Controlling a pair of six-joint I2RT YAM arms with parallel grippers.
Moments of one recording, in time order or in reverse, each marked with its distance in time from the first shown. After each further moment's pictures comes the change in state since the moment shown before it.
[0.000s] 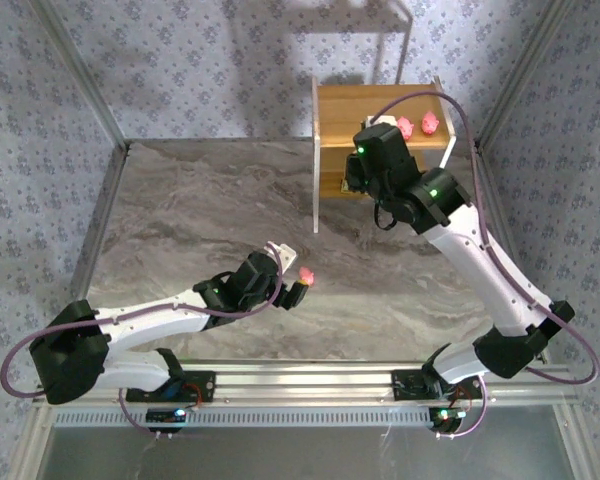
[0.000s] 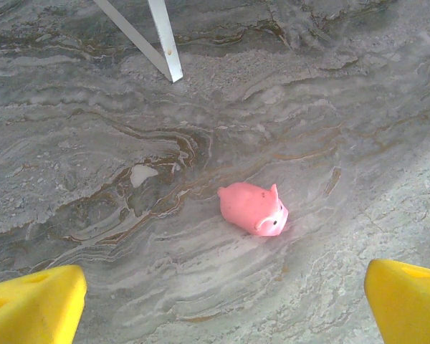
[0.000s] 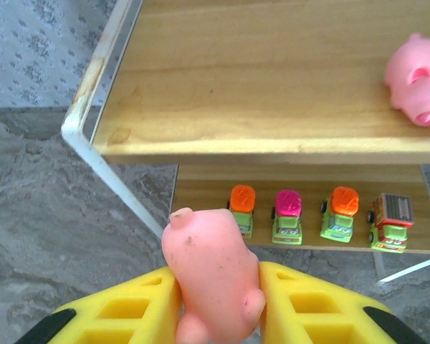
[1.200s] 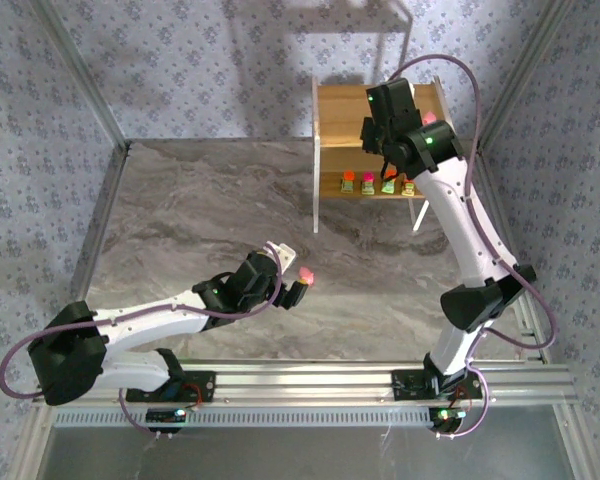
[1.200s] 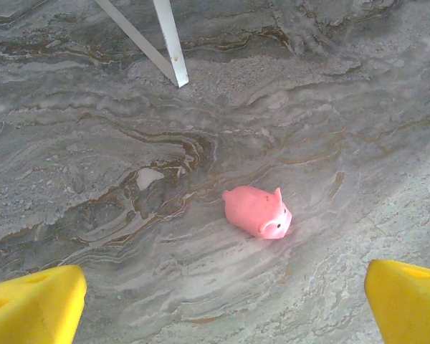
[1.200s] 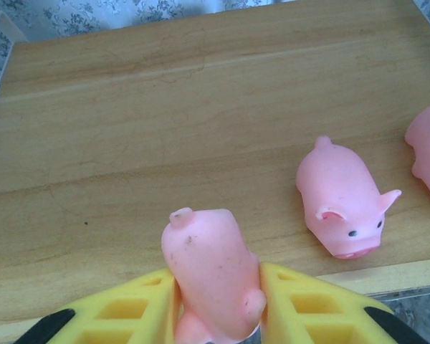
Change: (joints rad) left arm -0.006 -0.010 -0.001 -0.001 -0.022 0.000; right arm -0.212 0.287 0.355 -0.132 -0.040 -0.011
